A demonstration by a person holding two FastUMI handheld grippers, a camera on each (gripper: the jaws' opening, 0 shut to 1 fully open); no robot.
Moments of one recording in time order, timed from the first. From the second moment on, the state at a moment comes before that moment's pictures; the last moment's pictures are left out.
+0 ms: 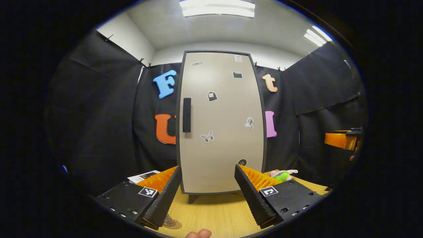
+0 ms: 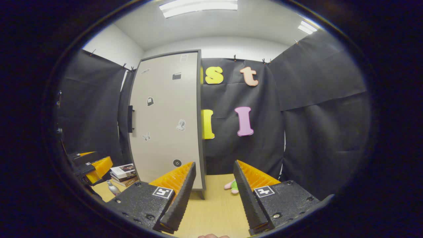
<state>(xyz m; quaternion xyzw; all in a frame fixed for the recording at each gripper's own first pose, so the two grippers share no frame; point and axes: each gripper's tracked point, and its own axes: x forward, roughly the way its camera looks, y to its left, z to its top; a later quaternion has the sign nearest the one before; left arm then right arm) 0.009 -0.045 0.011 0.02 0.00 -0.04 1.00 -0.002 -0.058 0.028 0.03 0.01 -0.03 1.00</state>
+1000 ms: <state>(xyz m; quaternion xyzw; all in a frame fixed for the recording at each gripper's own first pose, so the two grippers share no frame) 0.009 -0.053 0.006 0.03 0.00 -0.05 1.00 -0.001 -0.056 0.020 0.03 0.01 -0.02 1.00</state>
